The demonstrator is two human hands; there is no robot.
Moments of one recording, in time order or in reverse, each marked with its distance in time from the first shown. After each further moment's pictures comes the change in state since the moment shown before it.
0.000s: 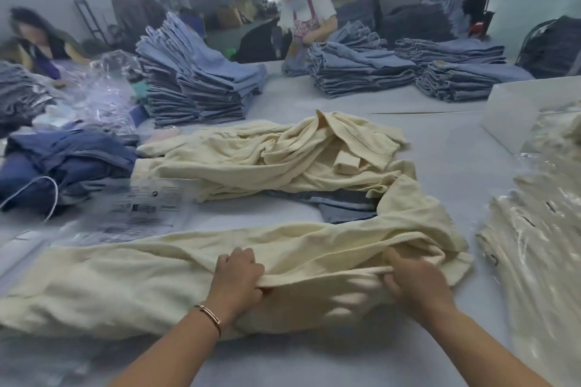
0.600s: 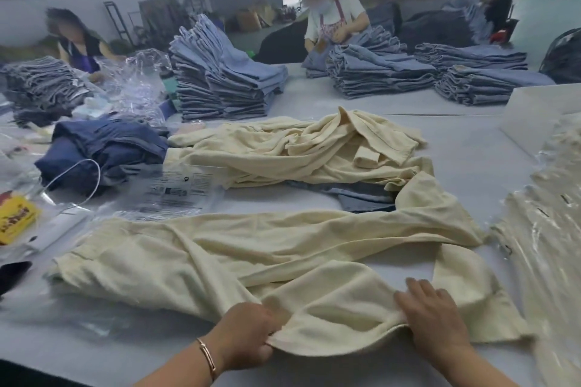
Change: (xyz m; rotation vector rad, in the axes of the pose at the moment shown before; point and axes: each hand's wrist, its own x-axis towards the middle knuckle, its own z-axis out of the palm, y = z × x) left_hand -0.119 -0.013 0.028 -0.171 -0.134 0.435; right_hand -0.079 -0.008 0.047 -0.209 0.167 -0.279
